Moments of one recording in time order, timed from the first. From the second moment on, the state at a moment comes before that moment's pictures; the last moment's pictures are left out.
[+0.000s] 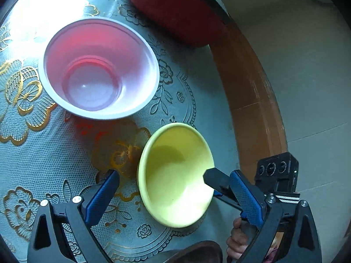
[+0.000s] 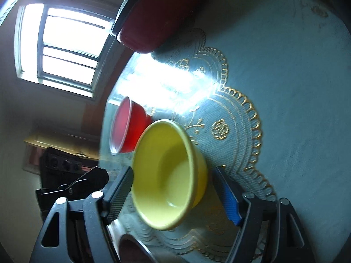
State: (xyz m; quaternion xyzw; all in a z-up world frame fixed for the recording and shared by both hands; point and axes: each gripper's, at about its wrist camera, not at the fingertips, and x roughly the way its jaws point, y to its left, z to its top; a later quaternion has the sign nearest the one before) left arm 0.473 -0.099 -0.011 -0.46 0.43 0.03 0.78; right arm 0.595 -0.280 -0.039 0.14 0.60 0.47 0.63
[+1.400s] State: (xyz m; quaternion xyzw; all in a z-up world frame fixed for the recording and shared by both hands) left arm 0.372 -0.175 0.044 -0.37 0.42 0.04 0.82; right arm 0.522 -0.324 0.031 0.07 0.54 0.48 0.68
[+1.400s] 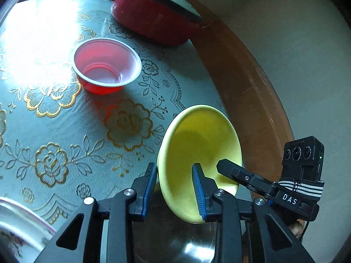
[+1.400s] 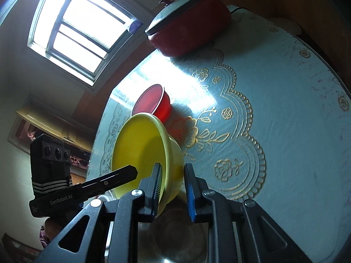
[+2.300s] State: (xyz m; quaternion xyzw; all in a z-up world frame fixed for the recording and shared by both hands) left arm 0.314 -0.209 0.024 -0.33 0.46 0.01 0.83; right arm 0.436 -0.365 0.003 0.05 0.57 0.43 0.70
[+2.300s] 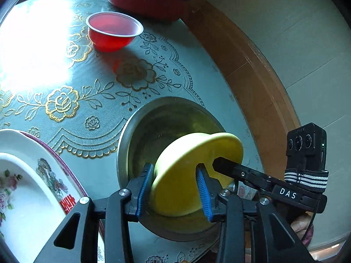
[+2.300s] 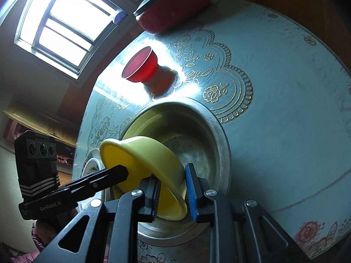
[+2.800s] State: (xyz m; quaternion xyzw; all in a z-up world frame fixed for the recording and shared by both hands) left arm 0.311 -0.216 0.031 -0.26 0.44 0.06 0.86; right arm 0.425 -0.362 0.010 -0.01 0.54 0.42 0.73
